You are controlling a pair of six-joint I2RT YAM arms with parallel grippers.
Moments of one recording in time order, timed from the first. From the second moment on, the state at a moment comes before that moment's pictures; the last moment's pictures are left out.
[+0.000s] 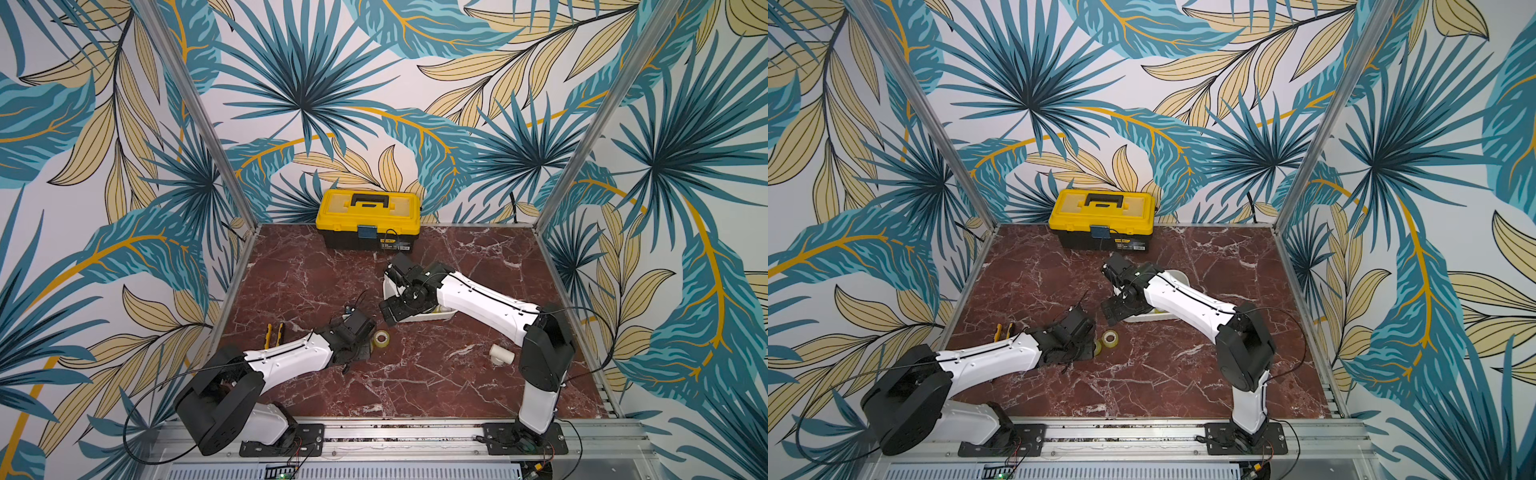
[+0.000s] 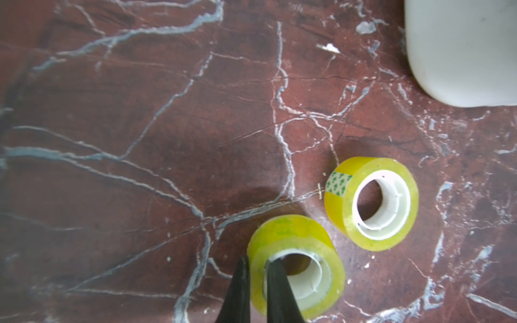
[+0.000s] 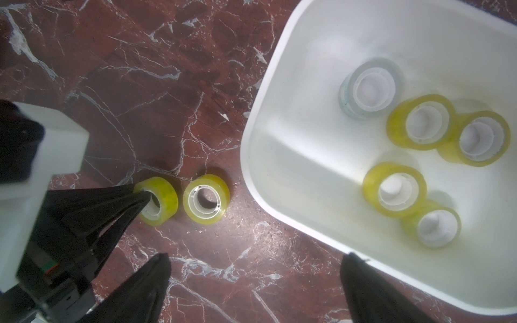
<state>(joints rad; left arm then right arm) -0.72 1.39 0.65 -0.41 -0.15 -0.78 0.79 1.87 1.62 -0.96 0.05 0.32</state>
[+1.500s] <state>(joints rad) -0.69 1.96 1.51 -0.73 -0.14 -0.31 0.40 1.74 1.60 -0.96 0.10 0.44</state>
